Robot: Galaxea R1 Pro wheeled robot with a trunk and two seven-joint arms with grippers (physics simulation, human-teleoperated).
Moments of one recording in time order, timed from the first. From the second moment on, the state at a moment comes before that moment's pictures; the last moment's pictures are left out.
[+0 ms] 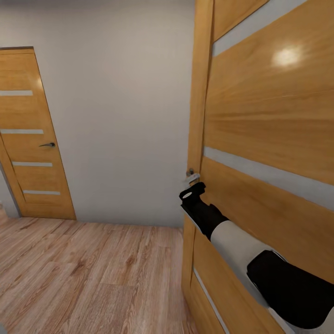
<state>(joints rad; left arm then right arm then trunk) 0.00 -0.04 0.01 -0.03 0.08 -0.05 0.00 -1.12 0.17 0.56 -0.50 0.01 0.49 -0.38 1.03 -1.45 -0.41</state>
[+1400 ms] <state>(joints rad) 0.00 -0.04 0.01 -0.03 0.07 -0.05 0.00 -1.27 0.09 0.54 -0.34 -0.04 0.44 -0.40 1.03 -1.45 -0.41</state>
